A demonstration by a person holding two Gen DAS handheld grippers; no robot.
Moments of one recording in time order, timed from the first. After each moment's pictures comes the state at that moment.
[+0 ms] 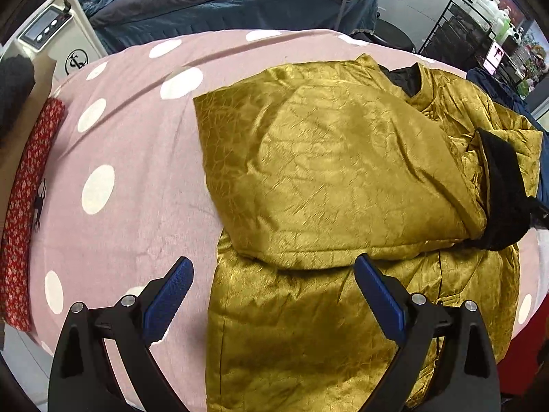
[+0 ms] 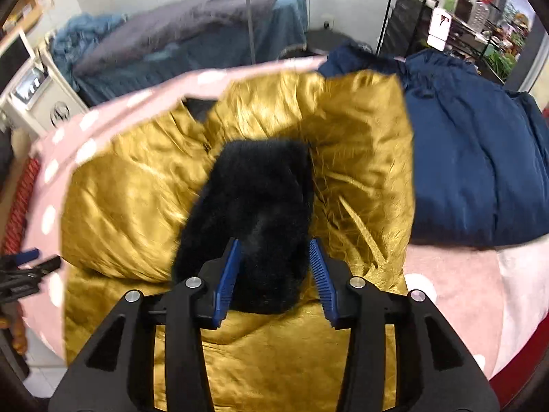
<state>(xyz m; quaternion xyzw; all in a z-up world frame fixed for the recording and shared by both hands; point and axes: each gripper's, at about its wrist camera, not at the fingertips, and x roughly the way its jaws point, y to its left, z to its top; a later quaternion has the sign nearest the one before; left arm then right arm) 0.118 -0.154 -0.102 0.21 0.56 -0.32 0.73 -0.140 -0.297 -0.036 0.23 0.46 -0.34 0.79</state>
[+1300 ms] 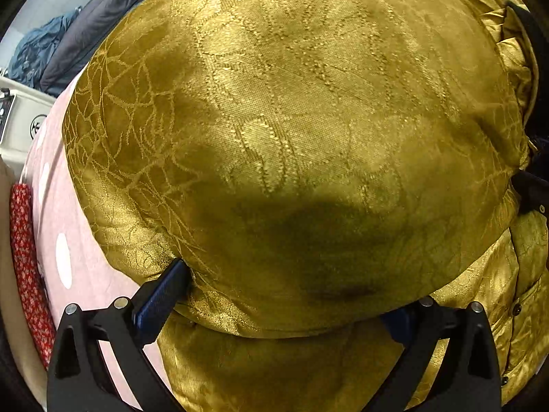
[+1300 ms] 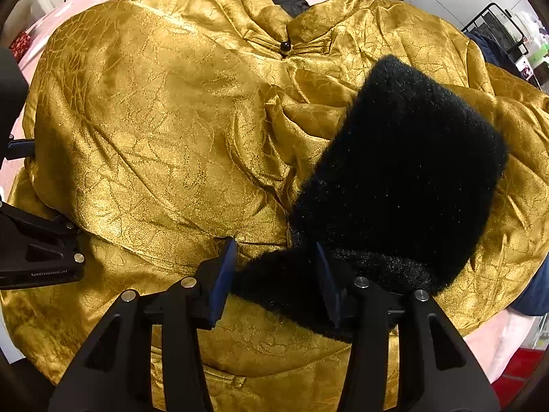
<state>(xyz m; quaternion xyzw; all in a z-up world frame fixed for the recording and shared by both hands) 0.095 -0.245 -0.215 0.40 0.53 -0.33 0.67 -0.034 -0.270 -0.155 0.11 0.63 -0.26 0.72</state>
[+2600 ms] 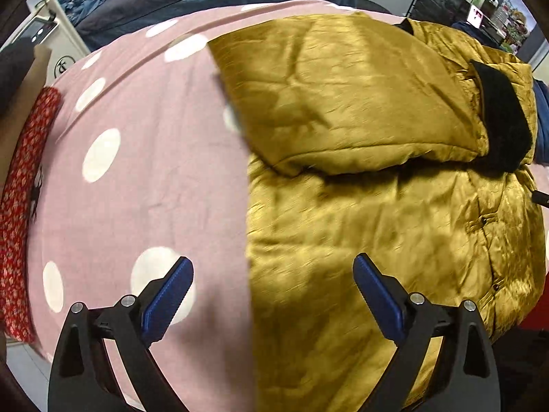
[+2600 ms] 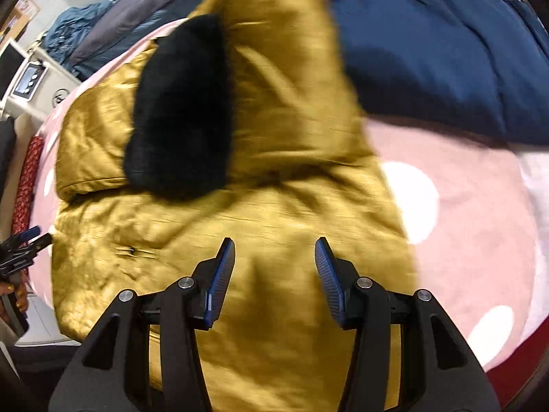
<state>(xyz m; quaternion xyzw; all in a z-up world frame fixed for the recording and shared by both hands) 0.081 -0.059 -0.158 0.25 0.55 -0.35 0.71 -0.239 -0.302 -0.113 0.31 0.52 -0.31 0.74</state>
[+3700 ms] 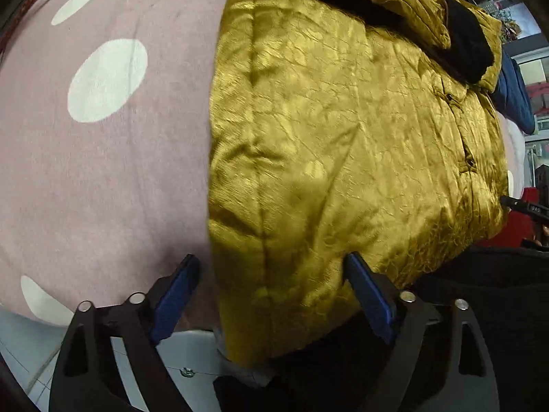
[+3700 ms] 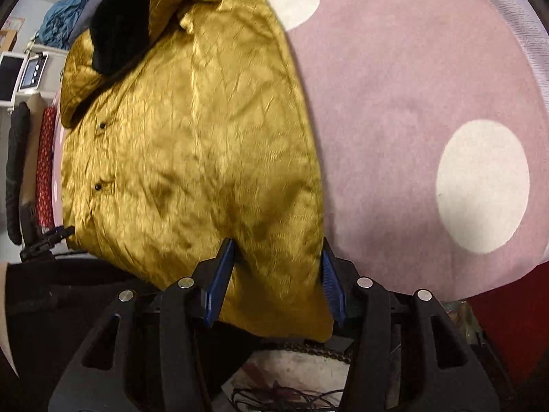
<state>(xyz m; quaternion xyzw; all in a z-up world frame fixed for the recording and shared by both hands) -0.013 0.109 -0.201 0.20 0.67 -0.40 0.59 -0.389 -0.275 -0.160 0.42 0.58 -0.21 0.66</state>
